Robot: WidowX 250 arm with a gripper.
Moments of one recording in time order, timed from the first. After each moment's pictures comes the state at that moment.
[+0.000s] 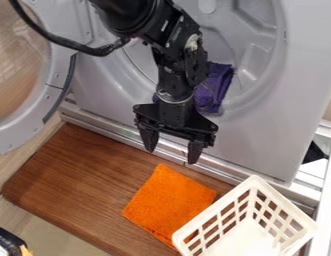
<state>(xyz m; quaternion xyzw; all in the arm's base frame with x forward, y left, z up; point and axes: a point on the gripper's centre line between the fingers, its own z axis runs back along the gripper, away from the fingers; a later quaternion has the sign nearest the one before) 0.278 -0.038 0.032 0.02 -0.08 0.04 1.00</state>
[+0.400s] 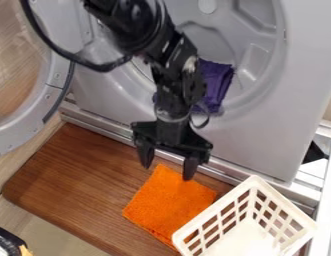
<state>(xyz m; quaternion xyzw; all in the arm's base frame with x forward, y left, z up) 0.267 -0.037 0.006 0.03 -0.06 0.05 1.00</state>
